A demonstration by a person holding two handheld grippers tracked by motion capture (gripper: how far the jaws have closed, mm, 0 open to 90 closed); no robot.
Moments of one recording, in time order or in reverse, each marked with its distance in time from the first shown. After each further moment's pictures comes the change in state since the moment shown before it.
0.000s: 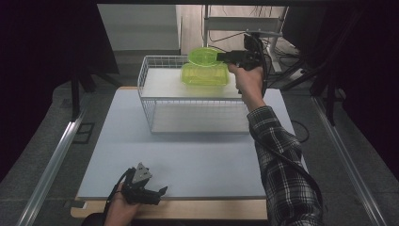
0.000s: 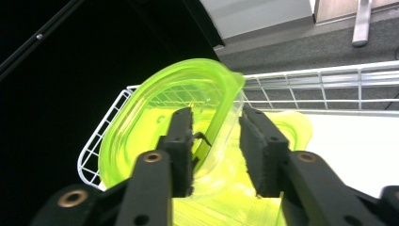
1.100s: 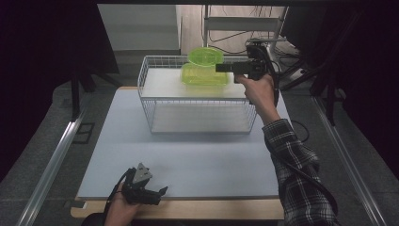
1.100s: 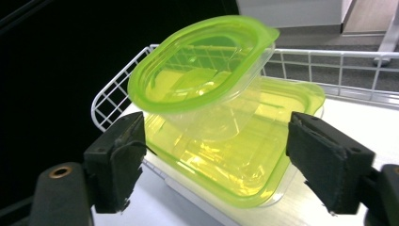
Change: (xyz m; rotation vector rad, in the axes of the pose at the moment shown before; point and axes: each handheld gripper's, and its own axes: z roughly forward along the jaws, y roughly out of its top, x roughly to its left) left arm -0.001 0.000 0.001 0.005 0.003 0.004; right arm -0.001 -0.021 -0.025 0.057 0.079 -0.212
